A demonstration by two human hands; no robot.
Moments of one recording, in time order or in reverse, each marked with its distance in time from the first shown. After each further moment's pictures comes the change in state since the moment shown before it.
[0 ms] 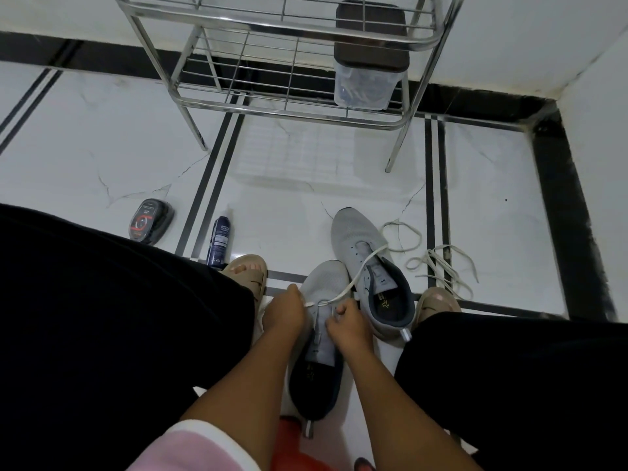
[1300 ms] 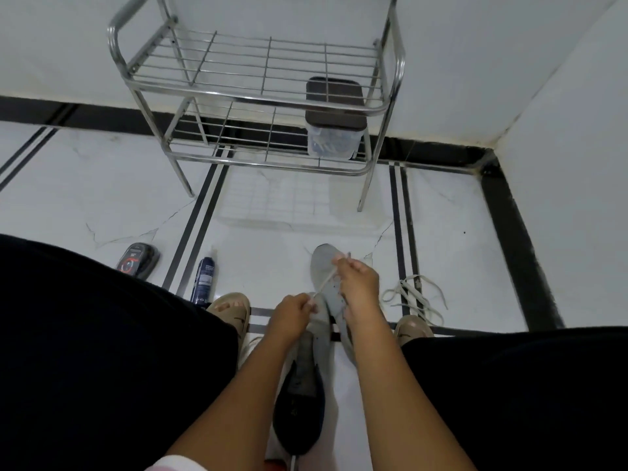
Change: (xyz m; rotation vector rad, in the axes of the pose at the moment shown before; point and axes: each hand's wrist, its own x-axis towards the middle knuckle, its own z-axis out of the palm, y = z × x) left_hand -0.005 0.050 -0.025 -0.266 -0.060 0.371; right_hand -0.002 -0.100 -0.108 0.925 0.187 -0.018
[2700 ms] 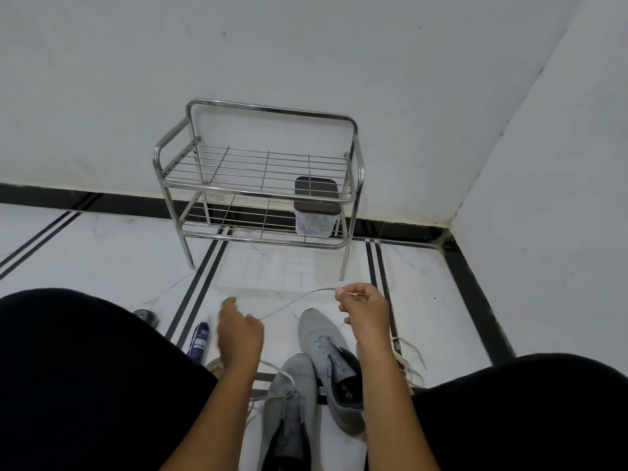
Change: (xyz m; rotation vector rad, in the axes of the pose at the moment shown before) left_hand -0.051 0.059 -0.092 -0.256 0.726 -0.062; right_hand -0.071 -0.084 -0.040 -0.044 -0.023 -0.347
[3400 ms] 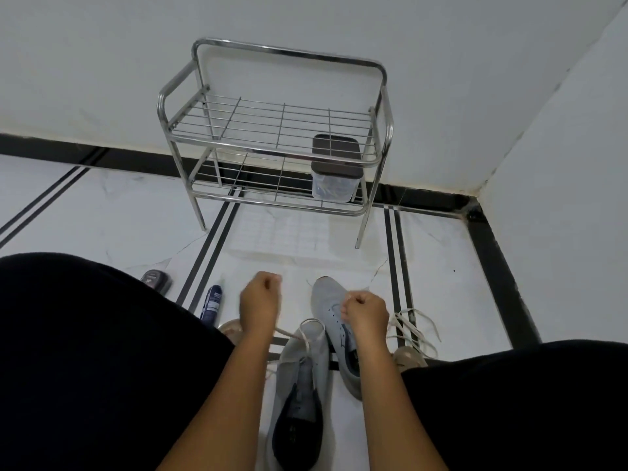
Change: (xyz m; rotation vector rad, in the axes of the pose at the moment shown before) left_hand 0.012 -0.009 0.014 0.005 -0.104 -0.040; right_hand 0.015 0.080 0.024 -0.334 0.013 0.185
